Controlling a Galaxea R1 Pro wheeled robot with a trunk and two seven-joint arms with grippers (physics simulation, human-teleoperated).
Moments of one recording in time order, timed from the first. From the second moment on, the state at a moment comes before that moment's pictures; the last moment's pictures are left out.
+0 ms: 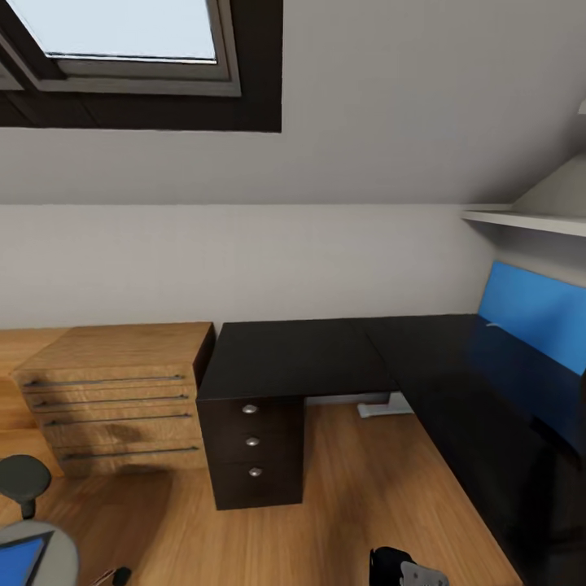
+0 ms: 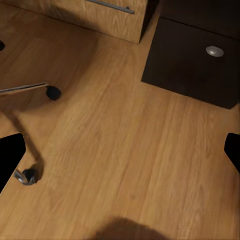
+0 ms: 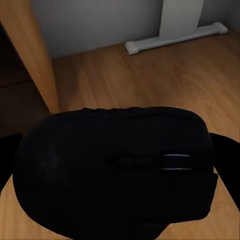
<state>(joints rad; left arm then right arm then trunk) 0.18 0.06 -0.16 -1.09 0.43 -0.08 0.36 -0.24 0.10 -0.11 -0.32 0.00 -0.58 -0.13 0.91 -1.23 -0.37</state>
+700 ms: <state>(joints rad) 0.18 0.06 -0.16 -1.09 0.42 -0.08 0.36 -0.25 0.17 -0.08 -0.79 0.00 0.00 -0.17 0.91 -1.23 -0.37</state>
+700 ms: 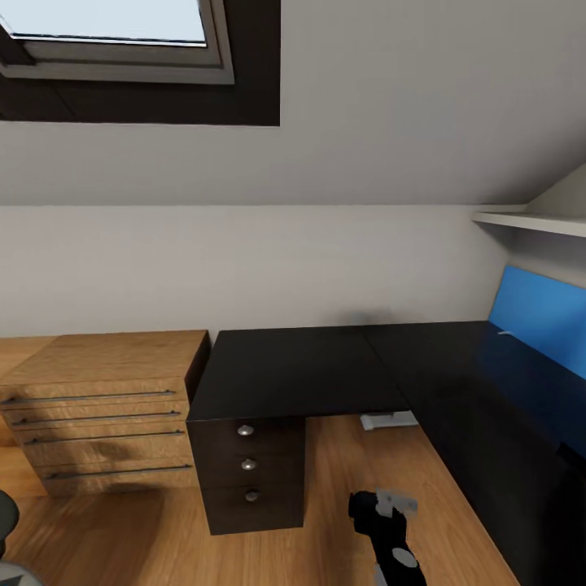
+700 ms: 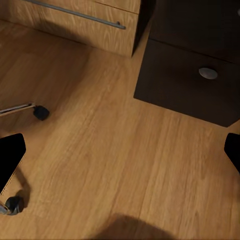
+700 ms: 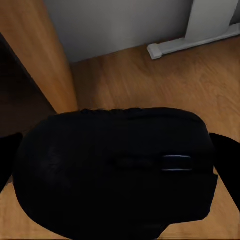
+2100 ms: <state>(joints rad) 0.18 0.06 -0.16 -1.09 0.38 -0.08 0.36 -0.27 0.17 0.16 -1.34 -0.01 0.57 -0.22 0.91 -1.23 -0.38</state>
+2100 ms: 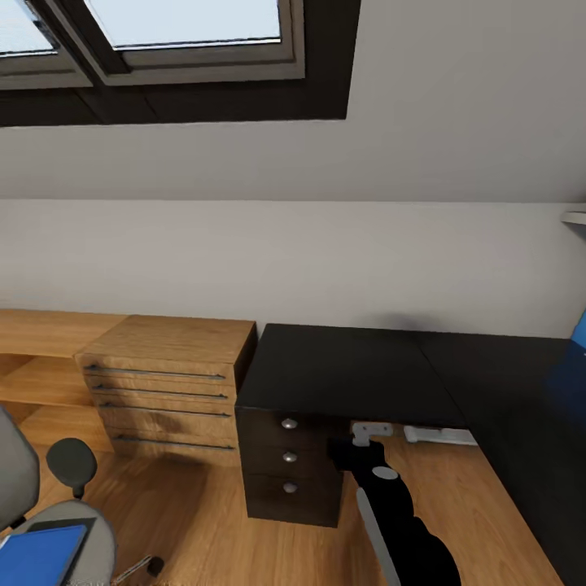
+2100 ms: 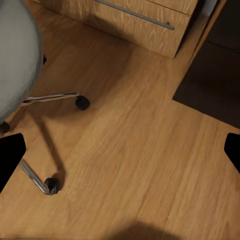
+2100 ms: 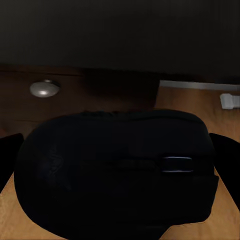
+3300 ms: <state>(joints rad) -0.05 -0.09 -0.27 -1.33 0.38 0.48 0.50 -0.26 0.17 0.16 -1.40 -0.02 0.58 -0.21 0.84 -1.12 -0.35</state>
